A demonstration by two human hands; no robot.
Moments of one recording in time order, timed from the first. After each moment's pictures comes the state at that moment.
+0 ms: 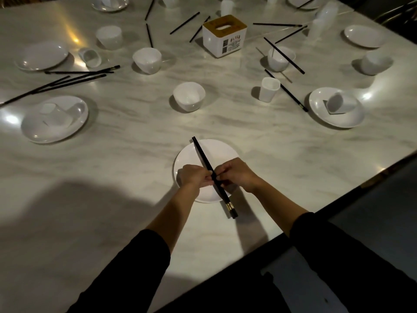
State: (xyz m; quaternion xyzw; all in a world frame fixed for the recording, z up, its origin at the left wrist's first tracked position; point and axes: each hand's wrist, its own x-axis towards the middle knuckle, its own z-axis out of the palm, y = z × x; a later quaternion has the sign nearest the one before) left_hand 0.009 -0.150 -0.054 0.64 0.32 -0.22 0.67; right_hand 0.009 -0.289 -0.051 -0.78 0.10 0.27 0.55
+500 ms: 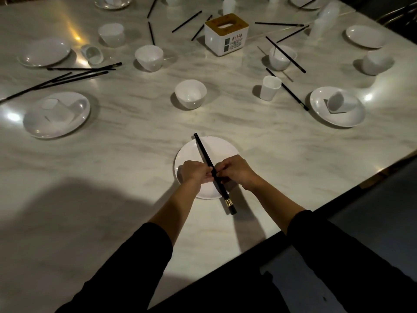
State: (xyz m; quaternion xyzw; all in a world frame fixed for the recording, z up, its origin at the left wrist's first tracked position) left_hand 0.008 -0.152 -0.053 0.64 0.32 -0.21 0.67; right_hand 0.005 -0.286 -0.051 -0.83 0.08 0.23 0.50
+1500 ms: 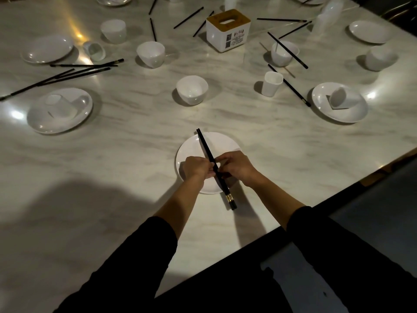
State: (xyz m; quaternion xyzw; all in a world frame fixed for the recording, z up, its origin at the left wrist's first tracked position) left_hand 0.003 -0.156 -0.053 0.66 0.32 -0.19 0.65; right_hand 0.002 -0.285 -0.060 -0.84 0.07 0.19 0.50
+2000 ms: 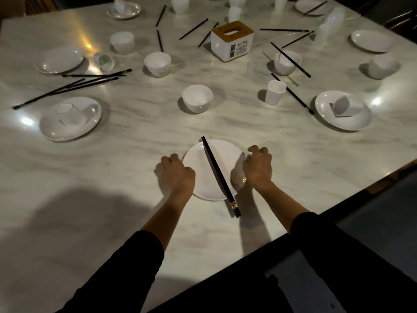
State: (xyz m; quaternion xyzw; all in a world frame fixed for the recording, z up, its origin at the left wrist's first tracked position) left_hand -0.007 -0.100 -0.068 0.95 0.21 0.02 0.25; right_hand 0.016 -0.304 -0.070 -0.94 0.18 0.00 0.28
